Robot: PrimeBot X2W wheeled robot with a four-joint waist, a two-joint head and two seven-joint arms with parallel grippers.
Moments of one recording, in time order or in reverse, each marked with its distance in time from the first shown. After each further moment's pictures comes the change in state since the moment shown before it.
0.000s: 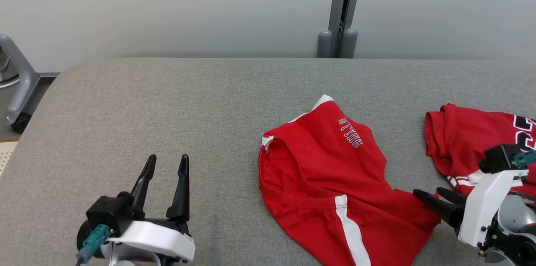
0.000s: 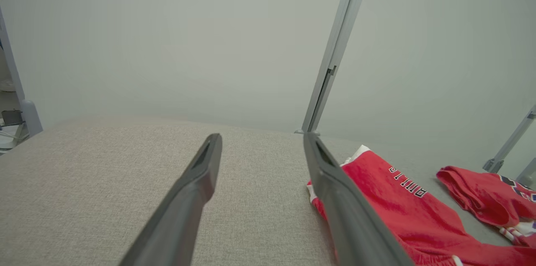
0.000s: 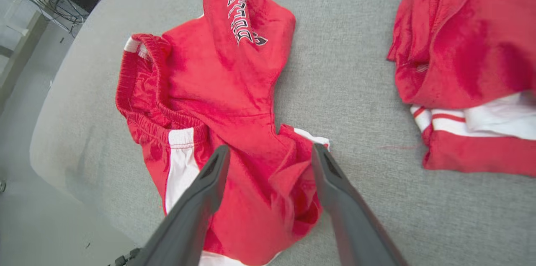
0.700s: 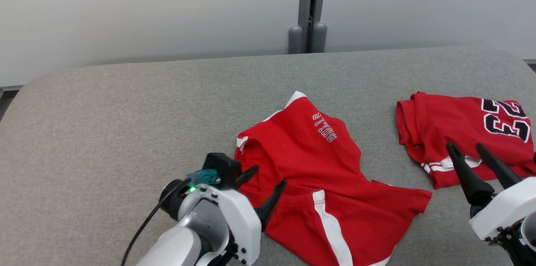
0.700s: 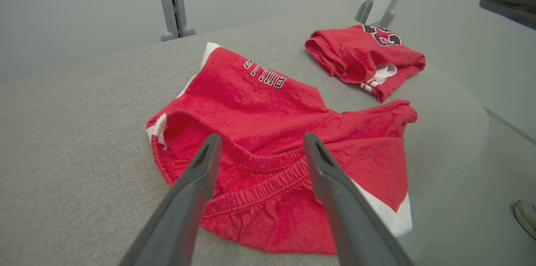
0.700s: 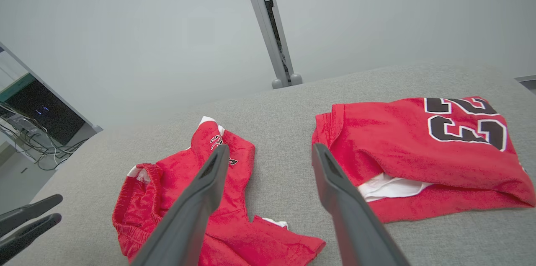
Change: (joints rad) left arm -0.215 -0.016 -0.282 0.002 -0.025 -0.142 0.556; right arm 0.149 0.307 -0.351 -0.346 -0.365 0.000 -0.213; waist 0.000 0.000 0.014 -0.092
